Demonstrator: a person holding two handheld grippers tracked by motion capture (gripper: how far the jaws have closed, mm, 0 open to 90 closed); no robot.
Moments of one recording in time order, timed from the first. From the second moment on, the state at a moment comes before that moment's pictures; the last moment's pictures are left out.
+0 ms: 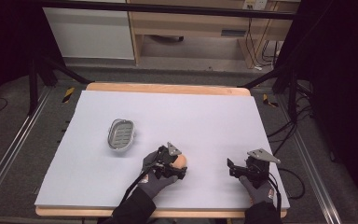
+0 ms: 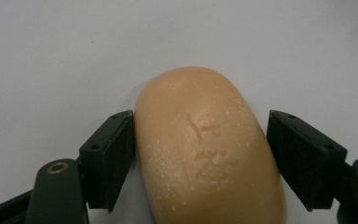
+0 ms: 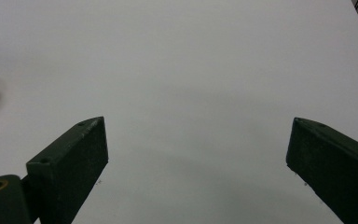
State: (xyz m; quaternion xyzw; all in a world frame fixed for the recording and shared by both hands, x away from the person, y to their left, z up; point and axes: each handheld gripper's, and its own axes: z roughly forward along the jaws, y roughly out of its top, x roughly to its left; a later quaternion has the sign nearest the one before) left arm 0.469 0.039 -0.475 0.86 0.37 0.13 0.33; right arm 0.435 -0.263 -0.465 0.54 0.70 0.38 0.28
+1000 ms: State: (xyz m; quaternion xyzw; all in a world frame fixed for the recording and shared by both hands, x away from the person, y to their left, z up) left arm 0.469 0.039 -0.472 0.86 0.38 0.13 0.32; right arm 0.436 -0.263 -0.465 0.54 0.70 0.38 0.28
